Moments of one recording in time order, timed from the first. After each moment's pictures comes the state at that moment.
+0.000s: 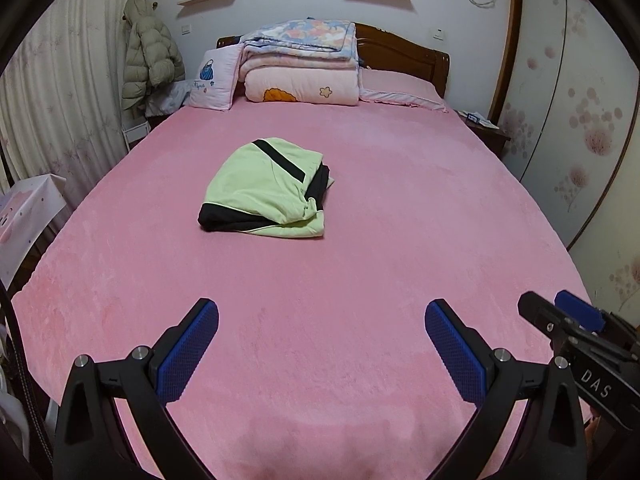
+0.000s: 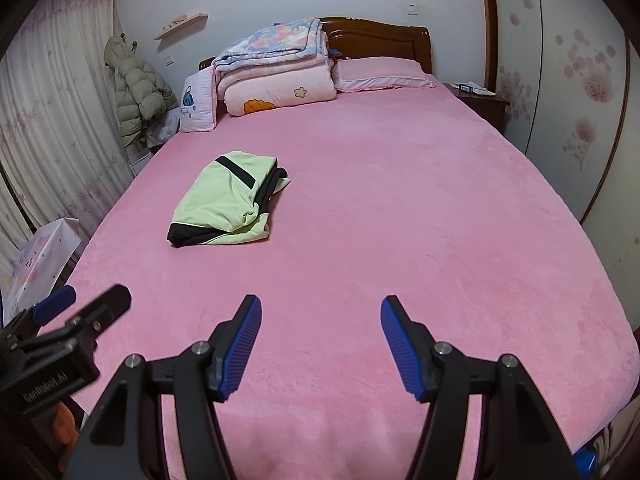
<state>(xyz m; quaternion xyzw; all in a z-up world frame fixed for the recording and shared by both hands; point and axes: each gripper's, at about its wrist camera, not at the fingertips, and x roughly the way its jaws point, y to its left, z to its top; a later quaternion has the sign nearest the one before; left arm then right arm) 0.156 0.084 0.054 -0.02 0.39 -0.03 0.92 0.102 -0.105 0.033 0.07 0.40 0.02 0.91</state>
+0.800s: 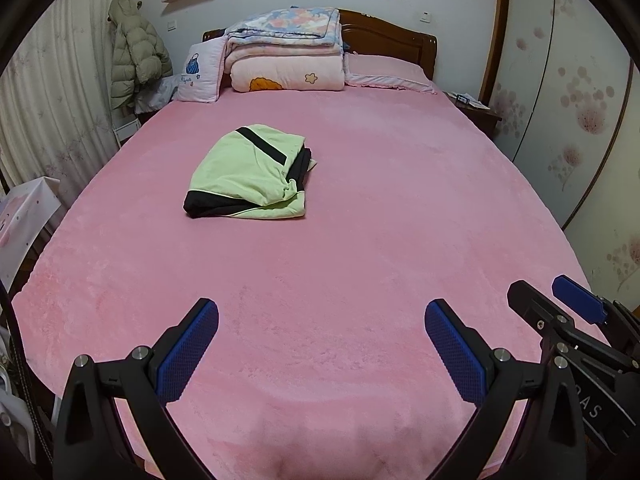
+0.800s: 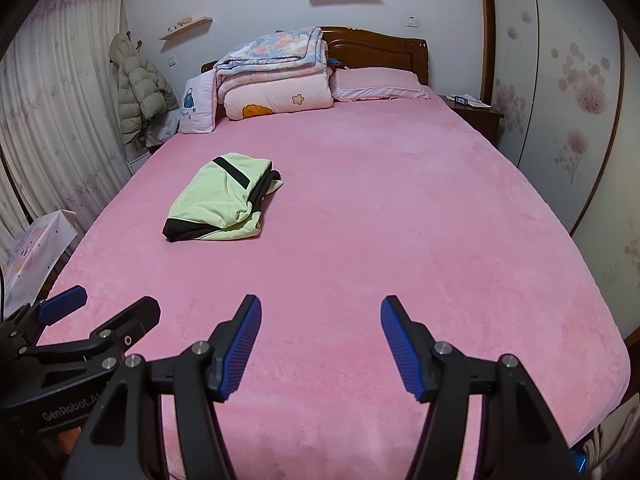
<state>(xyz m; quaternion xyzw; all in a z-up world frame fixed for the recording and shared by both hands) 0.138 0.049 0.050 0.00 0.41 -0.04 0.91 0.074 -0.119 0.033 0.05 0.38 0.01 0.92</state>
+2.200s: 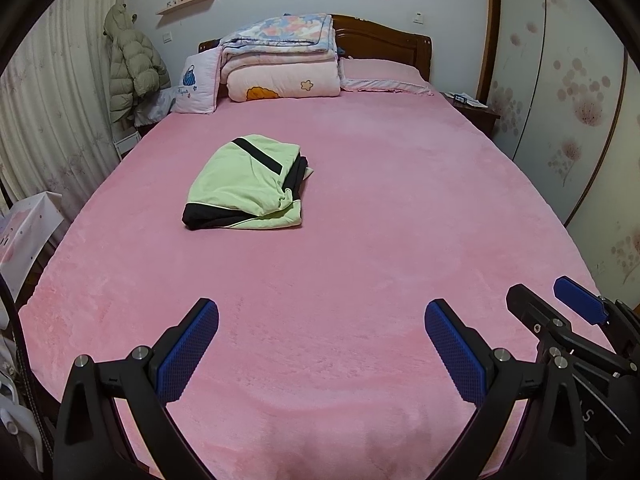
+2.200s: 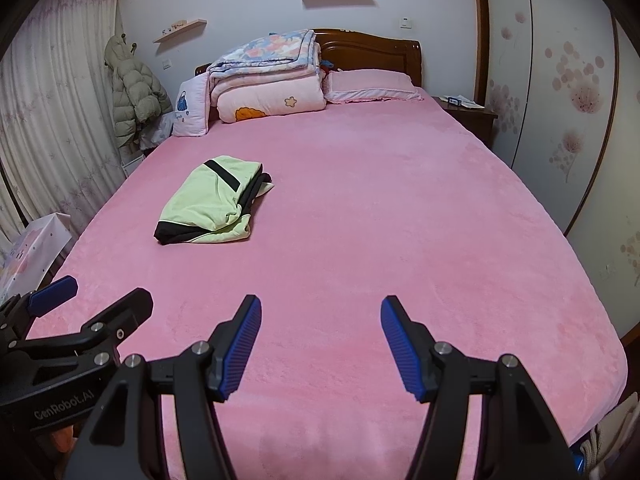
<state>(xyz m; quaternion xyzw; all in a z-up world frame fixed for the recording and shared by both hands) 0.139 0.032 0.055 0.02 0.40 -0.04 0.92 0.076 -0.128 0.032 0.05 0.38 0.00 0.92</state>
